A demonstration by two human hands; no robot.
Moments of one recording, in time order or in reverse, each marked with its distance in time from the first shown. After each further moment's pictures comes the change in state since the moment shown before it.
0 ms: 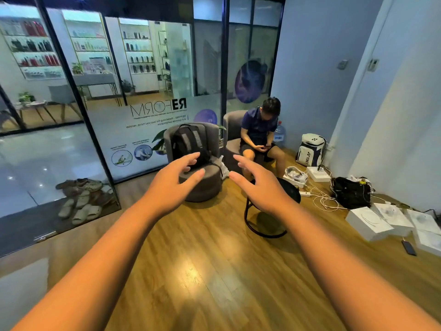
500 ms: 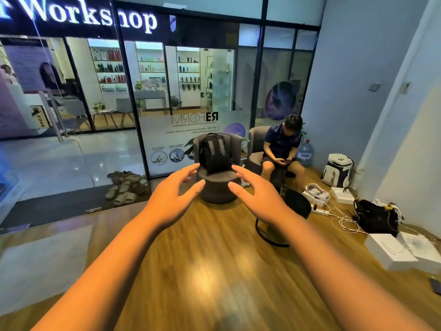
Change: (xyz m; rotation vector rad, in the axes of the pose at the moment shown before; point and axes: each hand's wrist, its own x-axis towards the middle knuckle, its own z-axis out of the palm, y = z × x) left_hand -0.215 0.184 0.066 0.087 0.196 -0.101; right_hand -0.201 -0.016 -0.114 0.047 -0.139 -0.184
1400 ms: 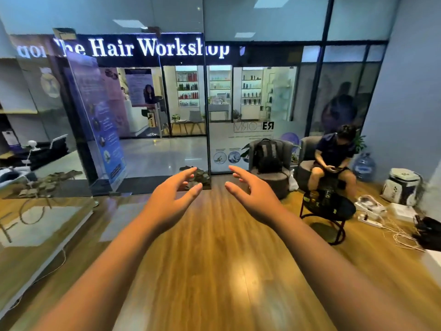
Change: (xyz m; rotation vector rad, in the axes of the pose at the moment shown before) left_hand -0.469 0.206 -0.137 0.199 0.266 -0.152; right_hand -0.375 -0.254 0.004 0.161 -0.157 -0.262
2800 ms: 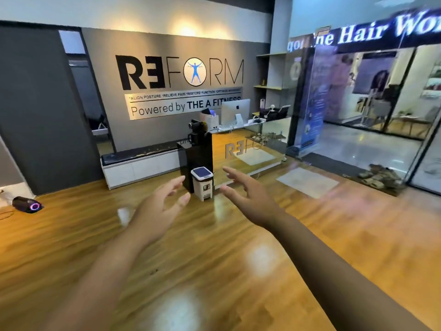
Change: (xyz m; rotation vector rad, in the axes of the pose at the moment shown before) left_hand -0.720 0.470 -0.001 0.418 0.645 -0.756; right_hand -0.568 -0.241 -0.133 0.547 -0.806 -0.564
